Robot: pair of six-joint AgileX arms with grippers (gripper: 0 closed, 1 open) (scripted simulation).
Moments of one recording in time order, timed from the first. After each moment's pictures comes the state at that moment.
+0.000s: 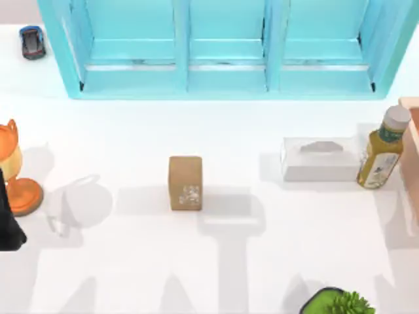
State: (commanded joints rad) left arm 0.00 0.00 0.00 0.00 0.00 0.00; right arm 0.00 0.00 0.00 0.00 0.00 0.00
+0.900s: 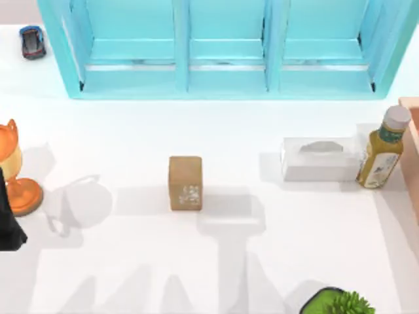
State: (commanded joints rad) left arm 0.00 0.00 0.00 0.00 0.00 0.00; right arm 0.23 0.73 0.78 -0.47 0.02 0.23
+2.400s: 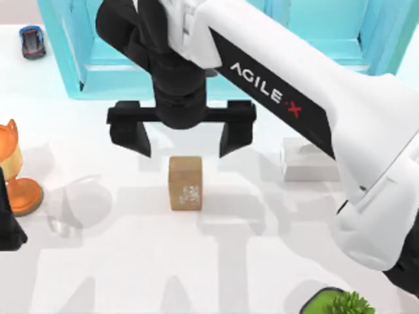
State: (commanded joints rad) left arm 0.00 0.00 0.00 0.00 0.00 0.00; right arm 0.83 2.62 2.77 -1.66 0.08 0.85
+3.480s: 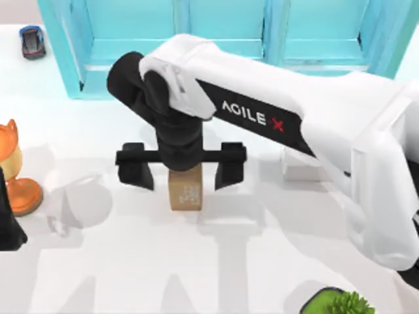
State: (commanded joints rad) left arm 0.00 0.00 0.00 0.00 0.00 0.00; right arm 0.82 2.54 2.27 -1.22 0.08 0.84
